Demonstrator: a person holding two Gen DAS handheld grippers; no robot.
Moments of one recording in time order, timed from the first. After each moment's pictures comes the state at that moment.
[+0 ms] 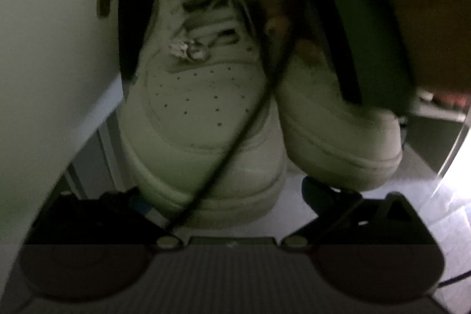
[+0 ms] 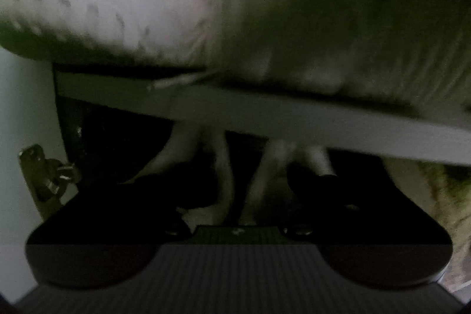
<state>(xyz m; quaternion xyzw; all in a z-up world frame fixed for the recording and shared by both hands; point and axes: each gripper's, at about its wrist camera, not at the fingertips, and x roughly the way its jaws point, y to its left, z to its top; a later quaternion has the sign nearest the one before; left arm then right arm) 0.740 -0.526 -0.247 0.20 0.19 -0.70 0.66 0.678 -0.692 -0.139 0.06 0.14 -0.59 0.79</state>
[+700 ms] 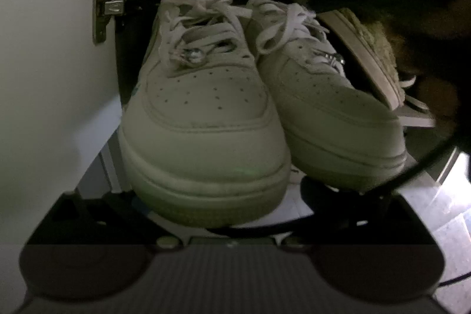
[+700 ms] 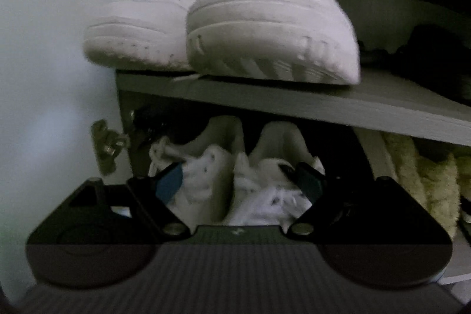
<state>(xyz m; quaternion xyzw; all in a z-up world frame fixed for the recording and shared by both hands) 0.726 -0.480 -0.282 0.19 0.19 -0.70 0.66 0.611 -0.624 -0.138 0.09 0.13 -0.49 0.86</state>
